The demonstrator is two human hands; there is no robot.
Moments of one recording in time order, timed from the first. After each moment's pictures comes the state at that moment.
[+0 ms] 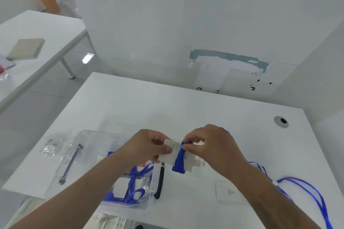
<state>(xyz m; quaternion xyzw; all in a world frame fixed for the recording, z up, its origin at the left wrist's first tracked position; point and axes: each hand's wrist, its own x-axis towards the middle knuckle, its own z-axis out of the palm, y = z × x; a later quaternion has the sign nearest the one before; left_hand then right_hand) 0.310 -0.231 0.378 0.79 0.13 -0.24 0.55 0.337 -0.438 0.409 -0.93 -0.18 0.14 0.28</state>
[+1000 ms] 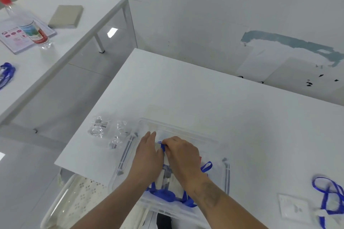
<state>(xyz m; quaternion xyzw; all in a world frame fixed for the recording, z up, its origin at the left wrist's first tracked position) 0.251 -0.087 0.254 0.85 0.30 -0.12 0.42 0.302 -0.192 0.233 -0.94 -0.28 0.08 0.20</state>
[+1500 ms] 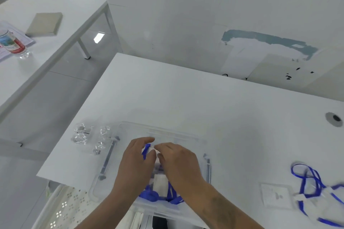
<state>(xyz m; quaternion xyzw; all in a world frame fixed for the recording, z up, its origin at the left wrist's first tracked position) 0.243 -0.111 0.279 0.86 0.27 -0.03 0.44 0.290 -0.235 0.256 -0.91 -0.32 0.02 0.25</state>
